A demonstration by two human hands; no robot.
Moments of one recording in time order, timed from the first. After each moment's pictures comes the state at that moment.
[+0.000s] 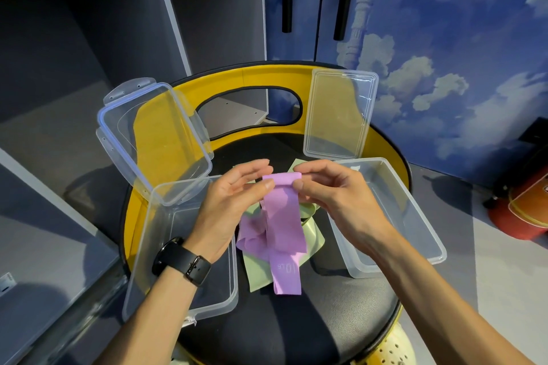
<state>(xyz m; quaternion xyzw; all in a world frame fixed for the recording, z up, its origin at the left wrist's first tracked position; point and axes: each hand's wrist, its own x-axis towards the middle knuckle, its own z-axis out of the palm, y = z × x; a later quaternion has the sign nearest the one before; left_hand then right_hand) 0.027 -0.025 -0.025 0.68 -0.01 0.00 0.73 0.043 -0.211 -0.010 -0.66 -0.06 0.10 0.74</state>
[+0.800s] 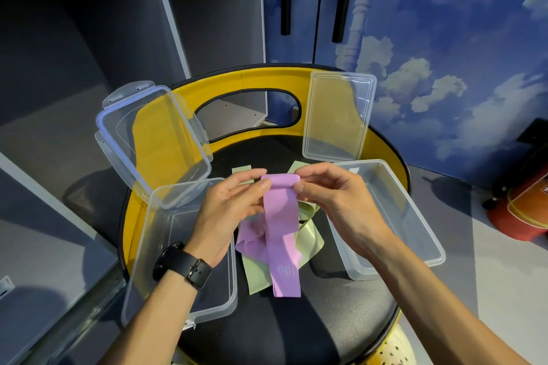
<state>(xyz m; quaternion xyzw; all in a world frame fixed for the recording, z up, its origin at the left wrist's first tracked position) 0.026 -0.026 -0.026 0.67 0.04 0.00 0.74 0.046 -0.211 -0.016 -0.65 -0.05 0.08 0.75</state>
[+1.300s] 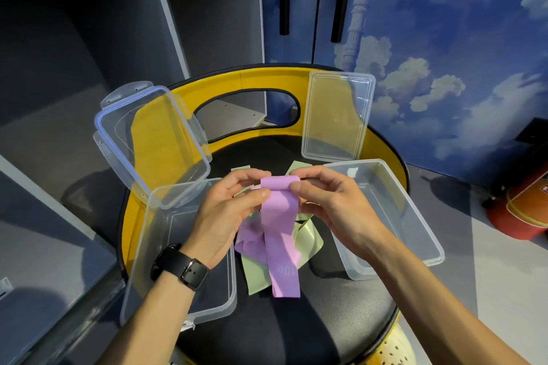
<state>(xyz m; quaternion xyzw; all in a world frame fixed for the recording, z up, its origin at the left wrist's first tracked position) 0.025 -0.025 -0.026 0.64 0.01 -0.01 0.77 0.046 -0.209 -0.018 -0.64 -0.05 0.14 0.76</state>
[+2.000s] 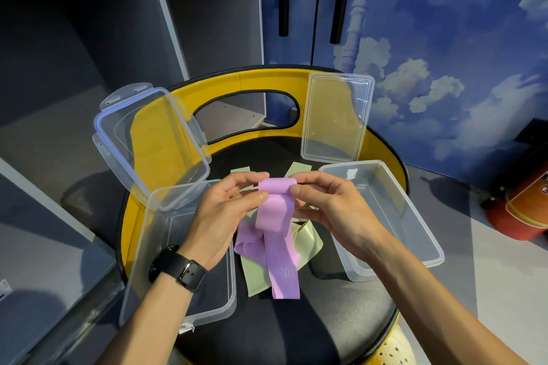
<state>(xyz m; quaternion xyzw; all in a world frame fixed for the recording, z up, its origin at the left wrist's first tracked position) 0.026 -0.021 -0.028 0.66 0.02 0.00 0.75 0.048 -0.211 -0.022 -0.63 -0.04 0.16 0.76</state>
